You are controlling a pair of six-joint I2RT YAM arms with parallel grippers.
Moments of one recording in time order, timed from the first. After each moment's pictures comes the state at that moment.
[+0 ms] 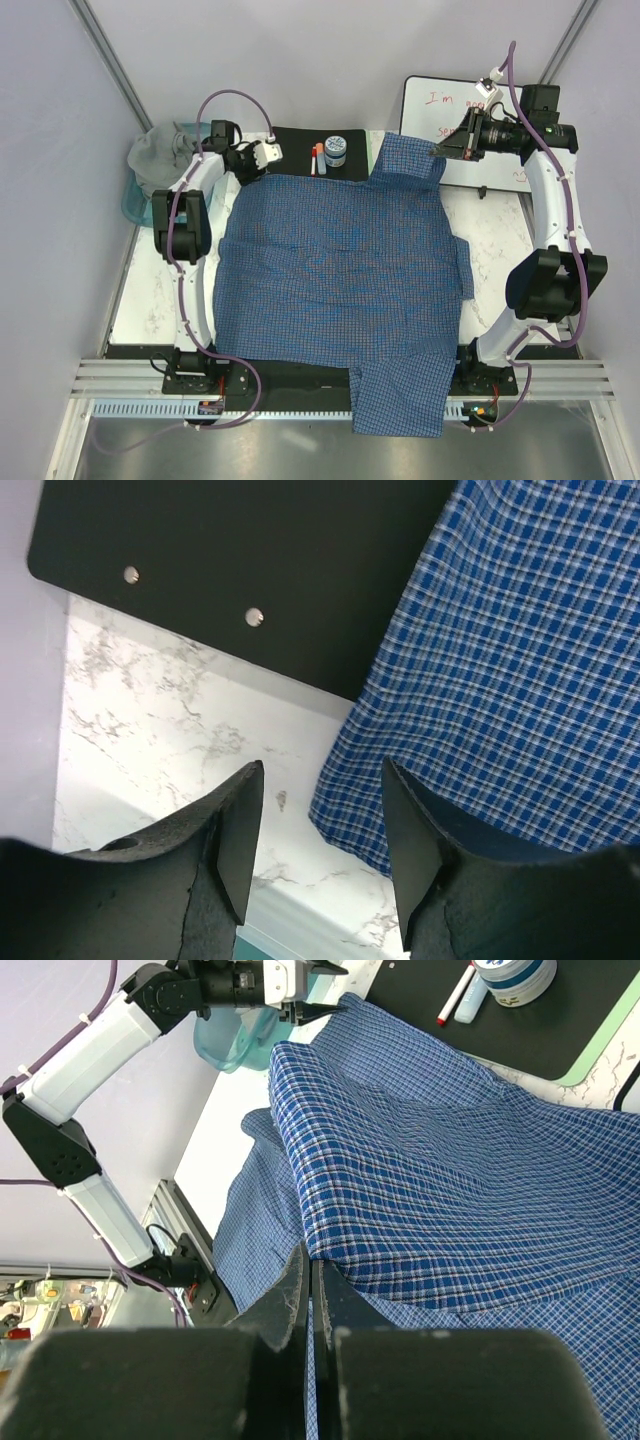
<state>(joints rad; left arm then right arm) -0.05 2.34 1.95 -0.53 0.49 1.21 -0.15 1.73 1.85 -0.86 -1.06 0.11</state>
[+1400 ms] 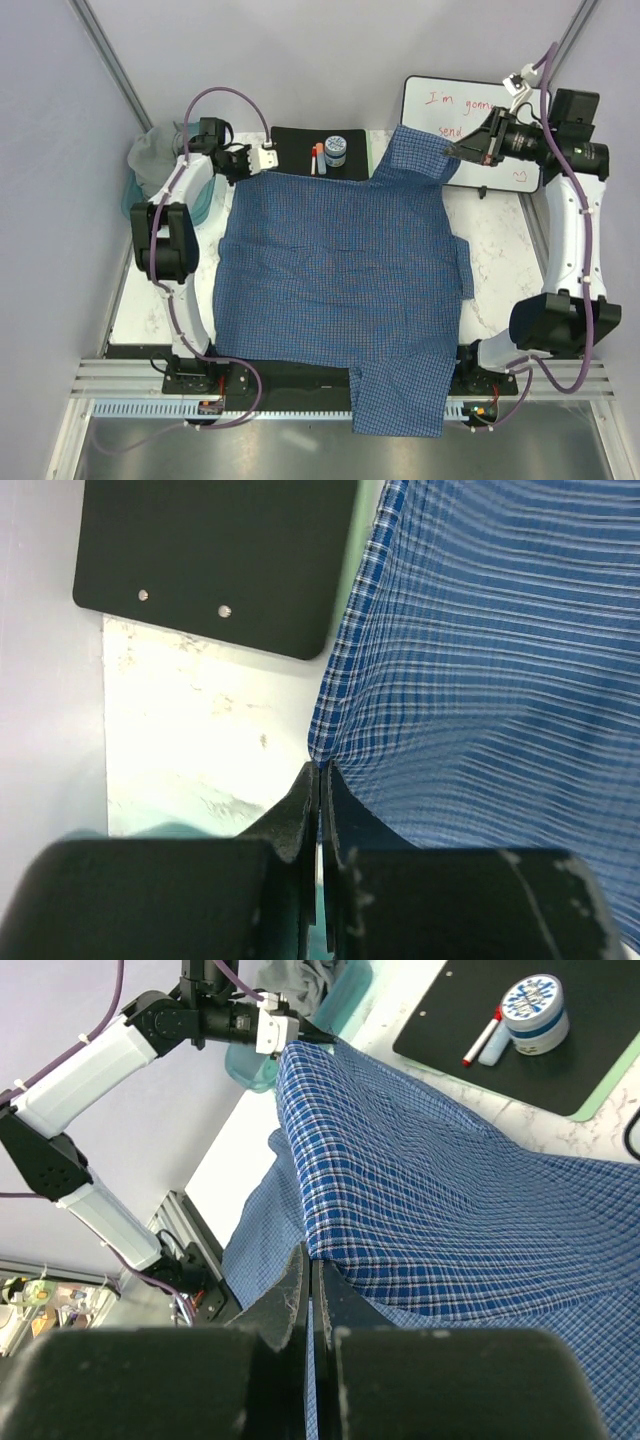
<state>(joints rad) -0.05 2.12 1.81 -0.65 0.52 1.35 -0.21 1.54 1.79 -0.83 -1.13 0.15</state>
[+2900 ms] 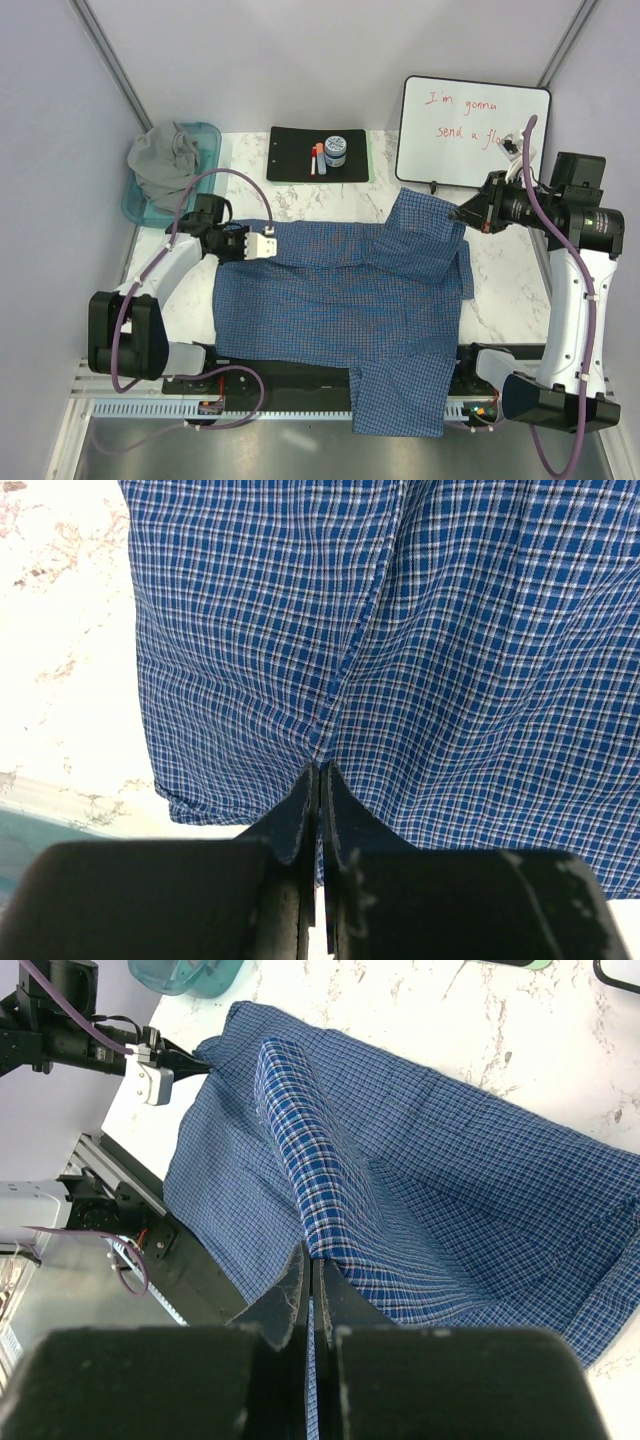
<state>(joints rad) -0.12 1.36 0.88 -0.66 0.43 1.45 -0.23 1.11 1.51 -1.15 -0.92 -0.08</state>
